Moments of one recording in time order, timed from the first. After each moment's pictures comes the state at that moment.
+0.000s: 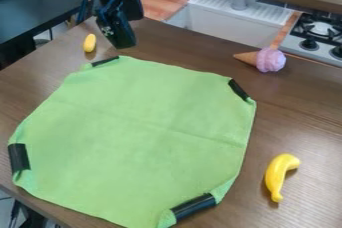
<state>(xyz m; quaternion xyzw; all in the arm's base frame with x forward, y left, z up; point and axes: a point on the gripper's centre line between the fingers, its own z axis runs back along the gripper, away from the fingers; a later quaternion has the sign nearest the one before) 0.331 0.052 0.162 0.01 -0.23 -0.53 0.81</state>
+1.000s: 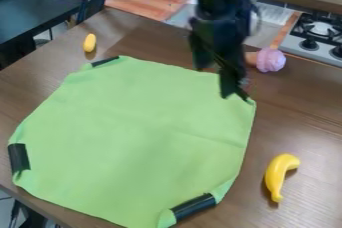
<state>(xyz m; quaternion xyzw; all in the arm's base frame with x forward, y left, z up) 0.357 -0.080 0.119 0.04 -0.20 -0.23 0.95</state>
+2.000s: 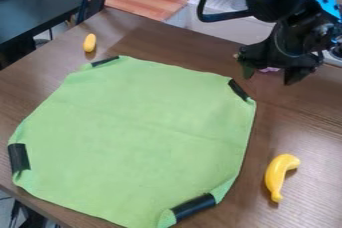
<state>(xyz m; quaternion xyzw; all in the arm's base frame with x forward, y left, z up) 0.442 -0.118 0.090 0.07 -0.34 0.17 0.92</state>
